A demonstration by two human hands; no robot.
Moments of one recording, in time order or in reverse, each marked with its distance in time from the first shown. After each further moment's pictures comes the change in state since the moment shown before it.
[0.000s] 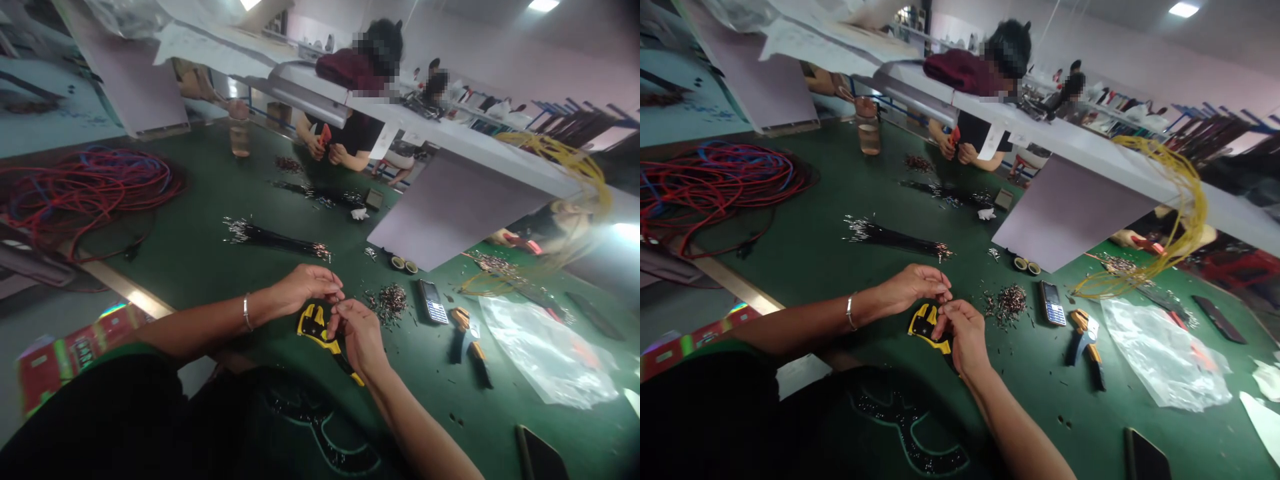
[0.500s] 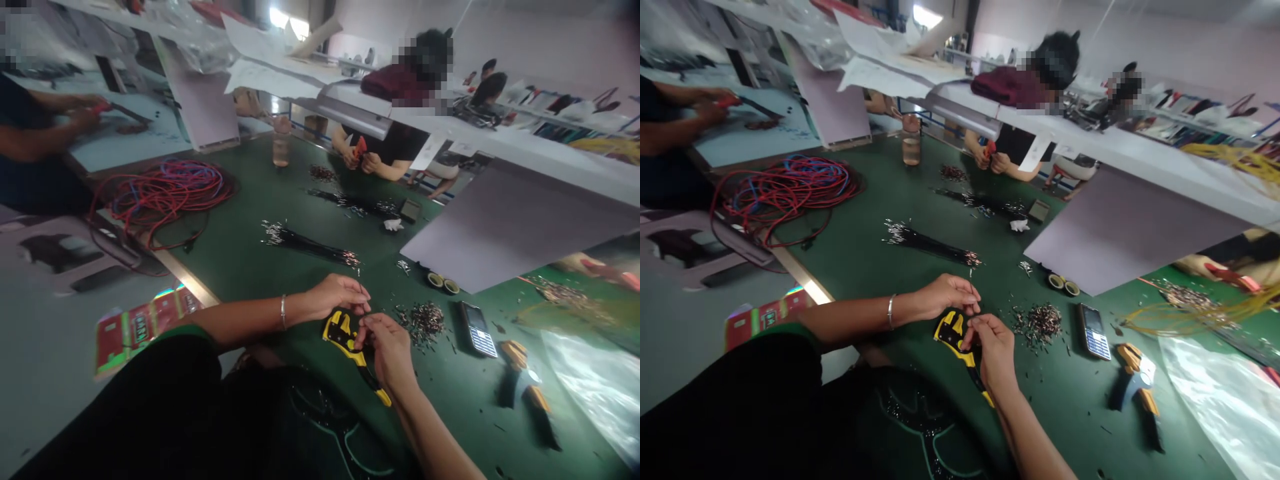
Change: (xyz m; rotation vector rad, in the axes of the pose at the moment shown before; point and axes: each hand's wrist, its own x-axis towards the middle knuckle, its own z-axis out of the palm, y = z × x) left_hand 0.002 -0.014 0.003 -0.081 0.045 -0.029; right_hand 0.002 0.012 -0.012 -0.142 0.044 0.014
